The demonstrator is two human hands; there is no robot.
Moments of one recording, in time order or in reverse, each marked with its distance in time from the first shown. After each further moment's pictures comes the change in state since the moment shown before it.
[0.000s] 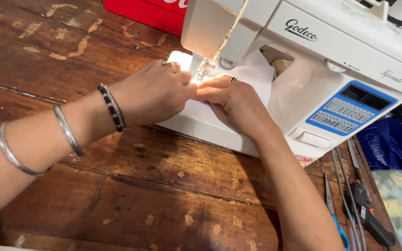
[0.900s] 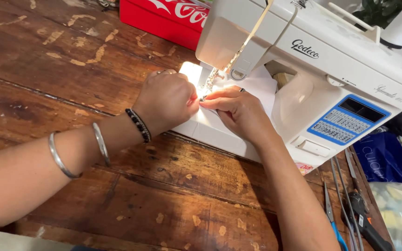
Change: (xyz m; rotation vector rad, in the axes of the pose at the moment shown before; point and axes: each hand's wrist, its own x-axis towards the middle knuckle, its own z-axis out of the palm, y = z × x) left_hand 0.000 0.014 0.002 -0.190 -0.196 -0.543; right_hand -0.005 0.006 0.012 0.094 0.029 0.097
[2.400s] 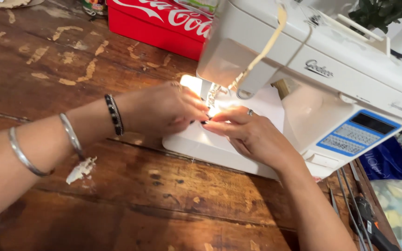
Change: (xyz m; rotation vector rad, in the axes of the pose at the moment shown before) left_hand 0.036 -0.051 -0.023 -0.493 0.009 0.920; right_hand -0.001 -0.013 -0.018 -0.173 -0.159 -0.042
